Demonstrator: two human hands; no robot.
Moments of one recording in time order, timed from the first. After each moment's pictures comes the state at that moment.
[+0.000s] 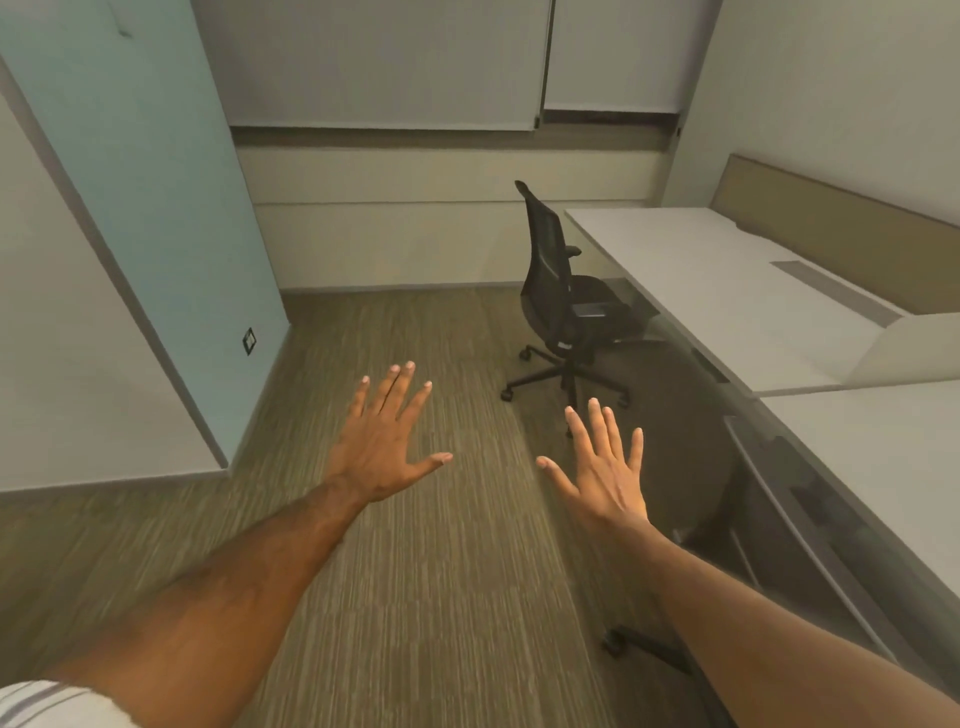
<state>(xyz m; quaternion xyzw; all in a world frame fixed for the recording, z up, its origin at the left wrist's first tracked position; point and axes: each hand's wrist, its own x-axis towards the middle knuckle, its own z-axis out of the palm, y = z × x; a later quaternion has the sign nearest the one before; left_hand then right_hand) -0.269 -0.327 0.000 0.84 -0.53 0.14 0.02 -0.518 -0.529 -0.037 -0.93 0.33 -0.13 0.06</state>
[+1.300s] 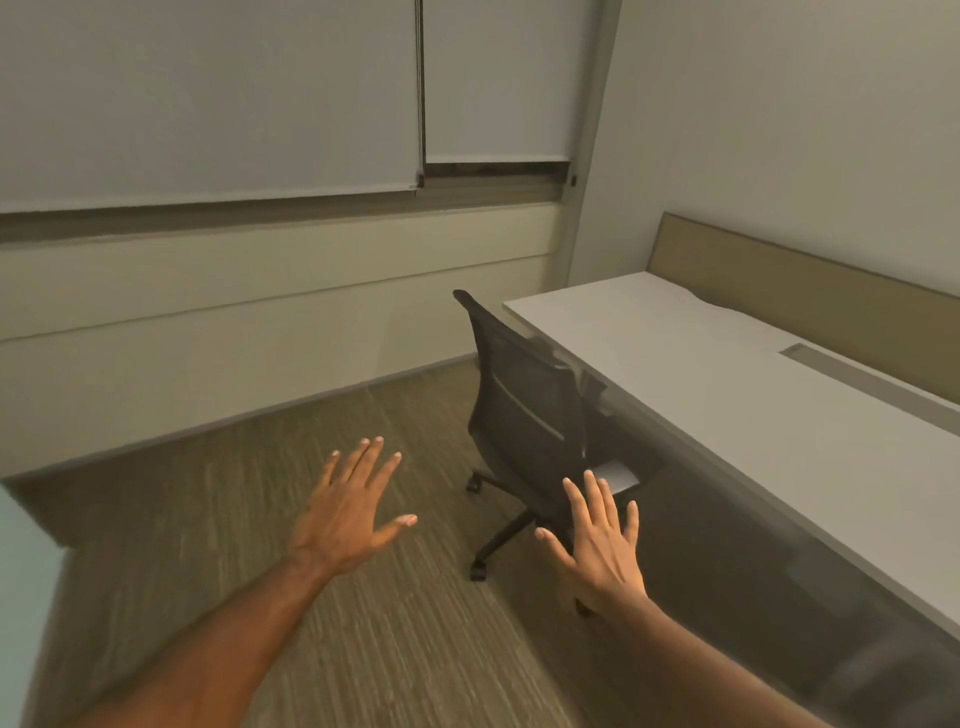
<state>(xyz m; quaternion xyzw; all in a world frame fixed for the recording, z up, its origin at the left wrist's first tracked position) 0.405 -0.907 -0.010 0.75 -0.66 0.04 0.05 0.077 -1.017 -0.059 -0.84 0.53 -0.10 0.07</state>
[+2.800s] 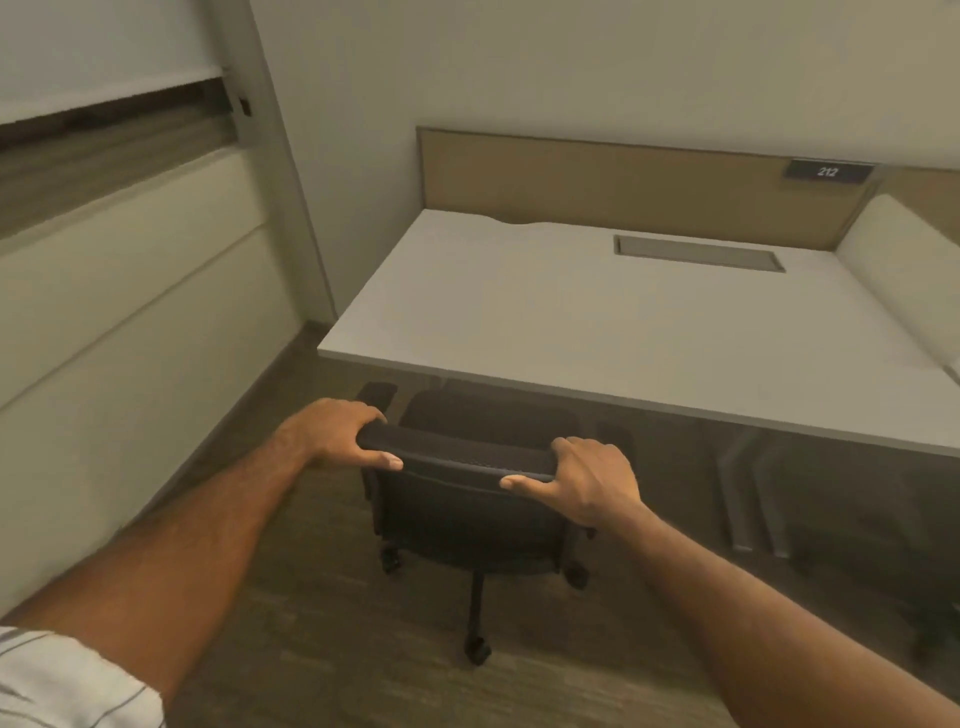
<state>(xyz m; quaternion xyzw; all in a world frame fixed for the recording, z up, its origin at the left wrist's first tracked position) 0.592 -1.596 0.002 0.38 -0.91 -0.10 -0.09 0.298 -1.386 -0.021 -0.61 0.79 -0.08 -0.01</state>
